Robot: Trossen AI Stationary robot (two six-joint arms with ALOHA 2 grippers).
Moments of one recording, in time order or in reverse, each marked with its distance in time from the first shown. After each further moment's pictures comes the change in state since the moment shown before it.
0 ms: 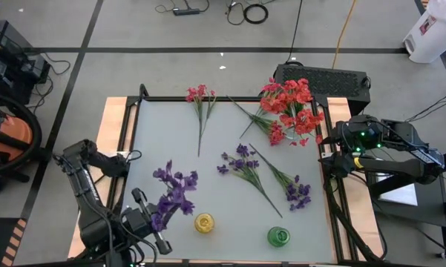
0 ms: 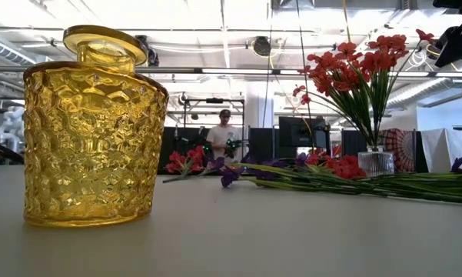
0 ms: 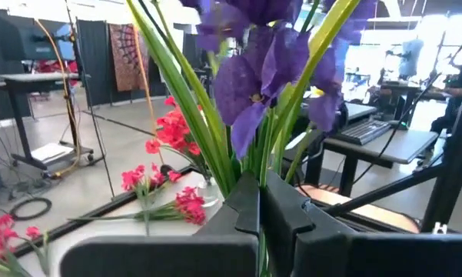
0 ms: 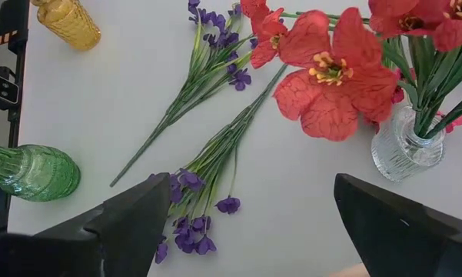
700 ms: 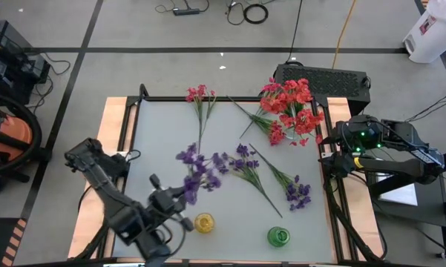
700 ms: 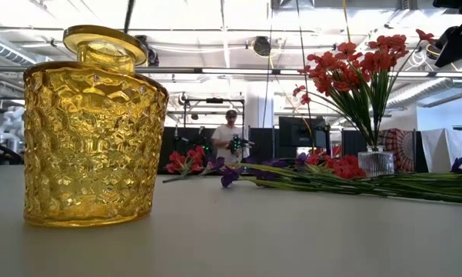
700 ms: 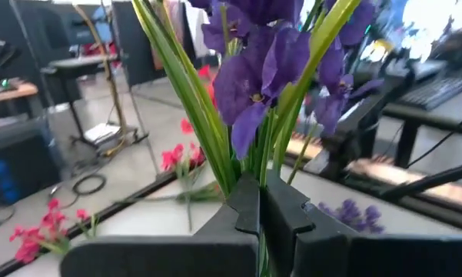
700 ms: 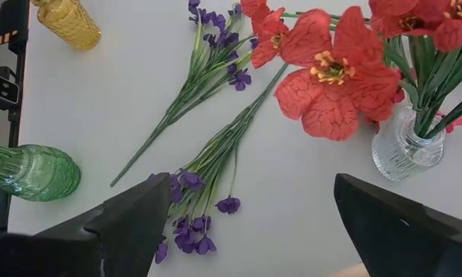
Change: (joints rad) left arm 0.182 0.017 0.001 -0.086 0.116 -0.001; right arm 0.000 0.000 0.000 0.000 0.000 0.000
